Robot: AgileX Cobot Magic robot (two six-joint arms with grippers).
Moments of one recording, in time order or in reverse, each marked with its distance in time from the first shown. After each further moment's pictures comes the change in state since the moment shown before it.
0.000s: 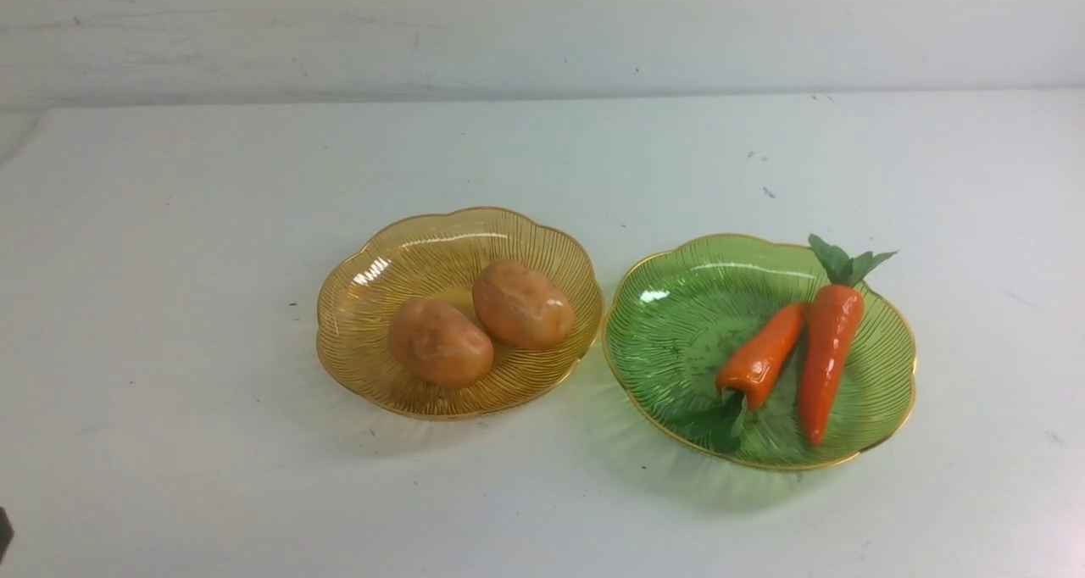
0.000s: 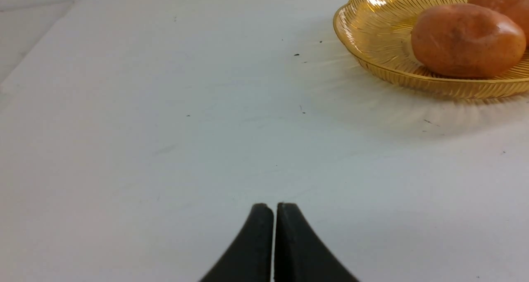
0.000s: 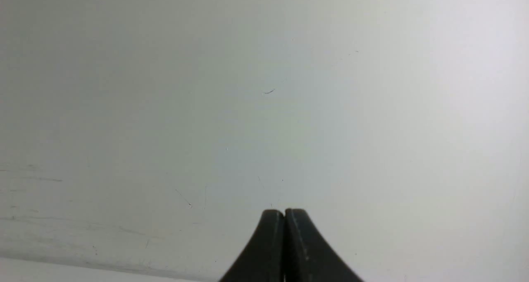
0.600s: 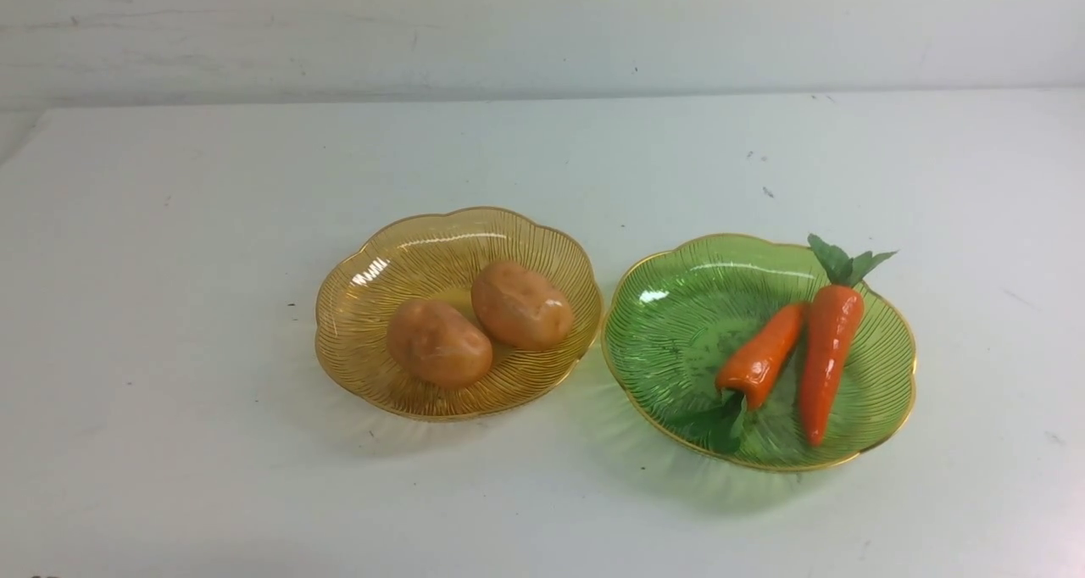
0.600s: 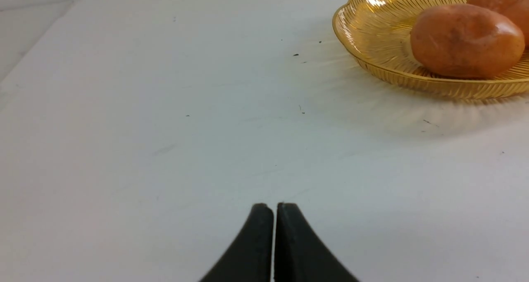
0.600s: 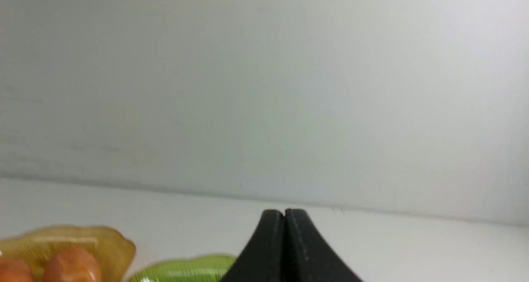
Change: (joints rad) right arm -0.054 0.000 0.181 -0.005 0.051 -0.005; left arm 0.000 0.000 0.000 -0.002 0.001 0.000
